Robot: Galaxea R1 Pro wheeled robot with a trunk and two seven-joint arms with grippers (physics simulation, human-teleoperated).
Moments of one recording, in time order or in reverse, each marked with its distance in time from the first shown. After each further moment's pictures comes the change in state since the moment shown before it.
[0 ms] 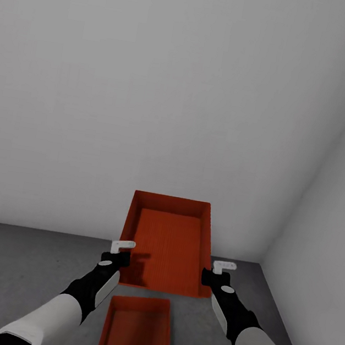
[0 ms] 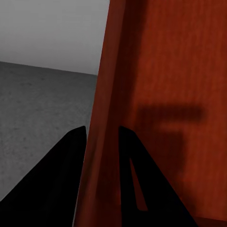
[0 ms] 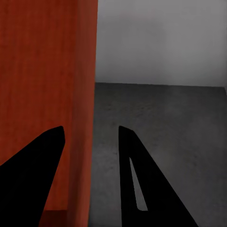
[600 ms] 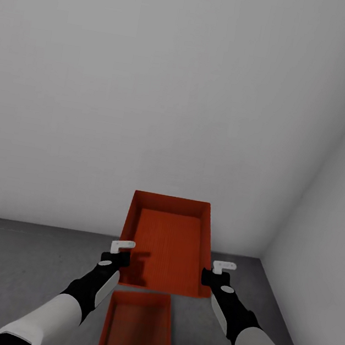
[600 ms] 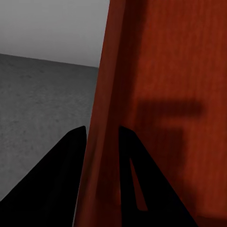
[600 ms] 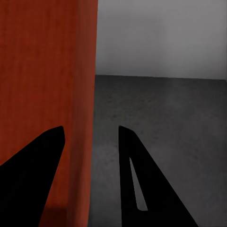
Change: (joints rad) left arm 0.000 0.001 0.001 0.000 0.000 0.001 -0.002; right arm 0.000 0.001 0.001 0.000 0.000 0.001 -0.001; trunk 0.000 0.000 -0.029
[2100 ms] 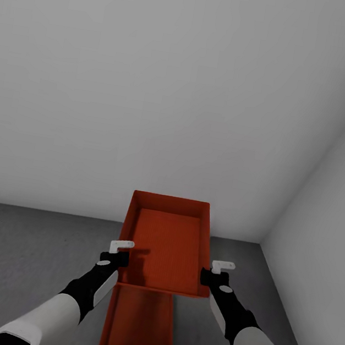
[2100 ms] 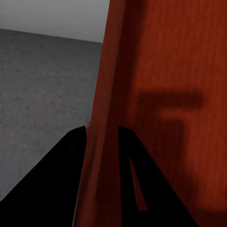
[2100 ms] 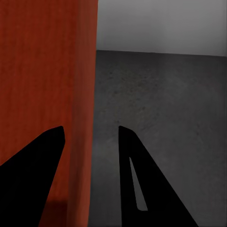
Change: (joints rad) left arm 0.000 0.008 0.005 0.001 0.000 -0.002 -0.013; right arm 0.000 0.008 0.005 0.000 0.000 0.000 -0.012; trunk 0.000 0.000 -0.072
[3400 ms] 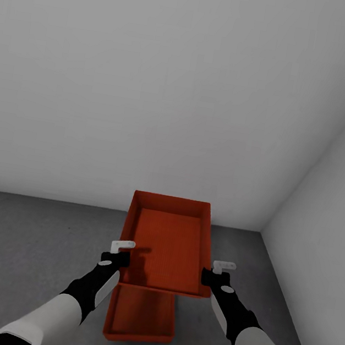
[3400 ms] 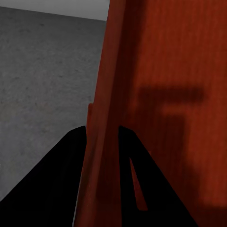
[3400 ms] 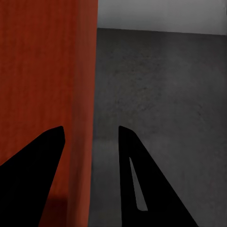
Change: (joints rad) left arm 0.000 -0.008 -0.005 -0.001 0.000 0.002 0.012; right arm 0.000 -0.008 -0.005 0.000 0.000 0.000 0.012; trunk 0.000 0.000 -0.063
